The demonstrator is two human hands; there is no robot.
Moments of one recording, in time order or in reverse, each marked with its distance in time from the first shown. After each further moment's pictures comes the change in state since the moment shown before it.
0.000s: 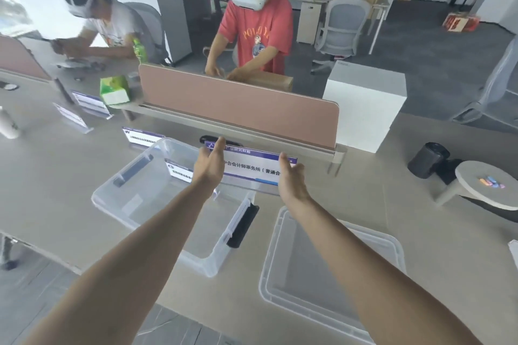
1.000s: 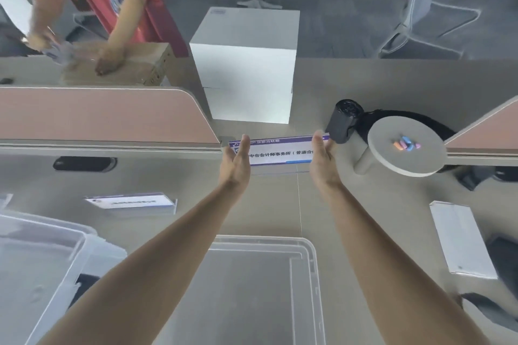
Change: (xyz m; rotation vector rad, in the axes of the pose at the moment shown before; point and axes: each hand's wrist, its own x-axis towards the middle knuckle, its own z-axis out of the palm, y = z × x) left_hand 0.002 0.036 0.422 0.097 -0.333 -0.009; right_hand 0.217 0.088 -0.335 0.152 0.321 -0.014
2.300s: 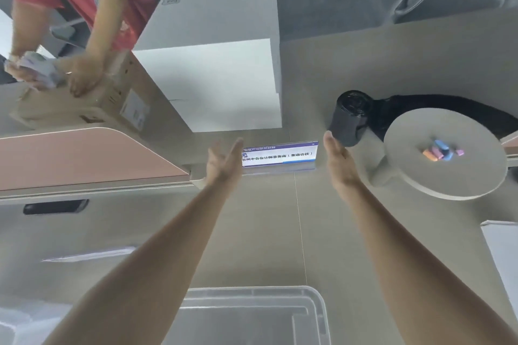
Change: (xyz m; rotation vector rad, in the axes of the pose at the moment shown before) left_hand 0.132 -0.001 0.078 0.283 0.076 -0.103; right_hand 0.152 0.066 -0.034 -0.089 -0.062 0.093
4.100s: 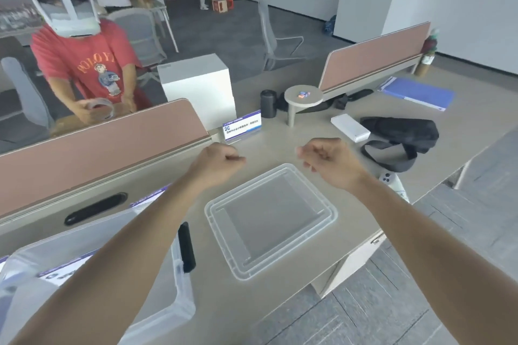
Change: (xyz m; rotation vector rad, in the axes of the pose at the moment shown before) left_hand -0.292 -0.148 -0.345 0.486 -0.504 1.009; right_hand -0.600 -0.046 0.094 -0.188 0.349 -0.368
